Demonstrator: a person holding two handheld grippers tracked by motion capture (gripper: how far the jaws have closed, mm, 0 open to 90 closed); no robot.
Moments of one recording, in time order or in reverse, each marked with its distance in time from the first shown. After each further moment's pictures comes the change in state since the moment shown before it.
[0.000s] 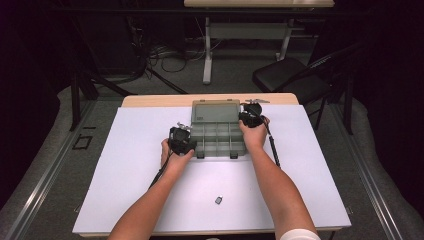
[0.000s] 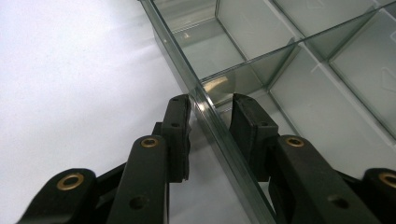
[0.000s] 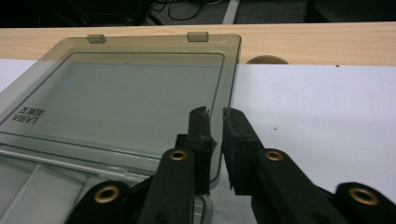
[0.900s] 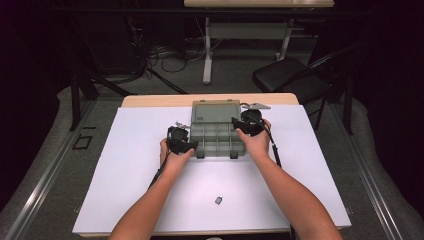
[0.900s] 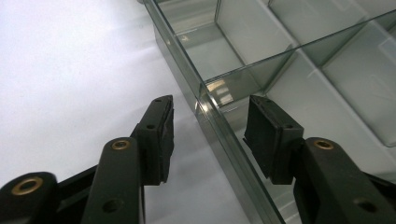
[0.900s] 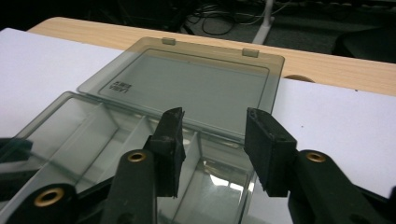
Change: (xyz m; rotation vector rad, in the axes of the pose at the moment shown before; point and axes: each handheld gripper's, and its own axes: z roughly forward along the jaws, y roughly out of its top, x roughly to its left) left arm 0.006 0.001 -0.006 -0.005 -0.039 -0.021; right arm 0.024 -0.009 -0.060 -0.065 0.119 -0.156
